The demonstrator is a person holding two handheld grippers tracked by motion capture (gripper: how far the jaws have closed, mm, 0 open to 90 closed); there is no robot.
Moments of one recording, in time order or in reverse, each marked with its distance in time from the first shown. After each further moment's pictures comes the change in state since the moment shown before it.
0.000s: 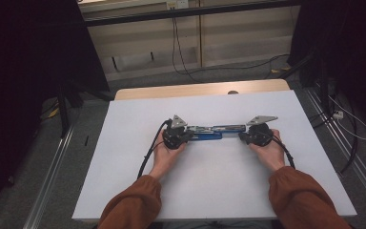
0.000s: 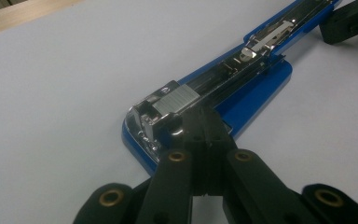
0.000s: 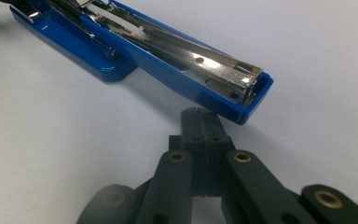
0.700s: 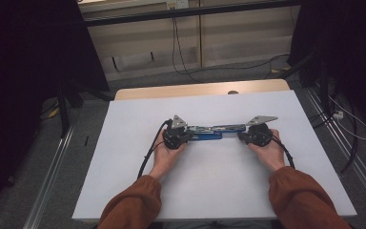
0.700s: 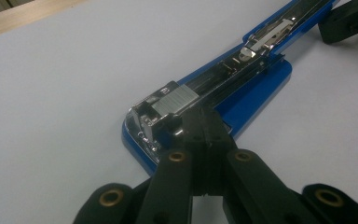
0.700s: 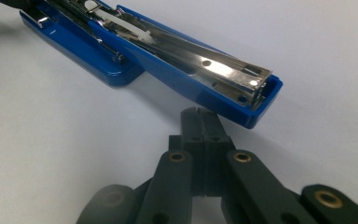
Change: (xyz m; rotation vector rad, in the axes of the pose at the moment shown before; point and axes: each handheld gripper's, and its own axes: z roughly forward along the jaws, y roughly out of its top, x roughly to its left) left arm -0.001 0.000 0.000 0.004 0.027 0.018; right arm 0.001 0.000 0.001 -0.018 0.018 -0.005
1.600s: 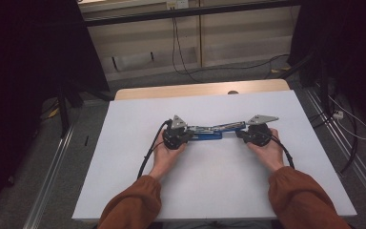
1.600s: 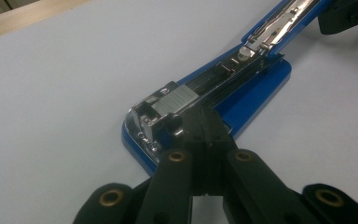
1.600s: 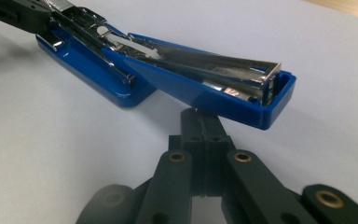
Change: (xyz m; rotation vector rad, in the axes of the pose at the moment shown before) left arm 0.001 -0.001 0.000 -0.005 -0.031 0.001; right arm 0.002 0.003 -0.001 -0.074 0.009 -0.002
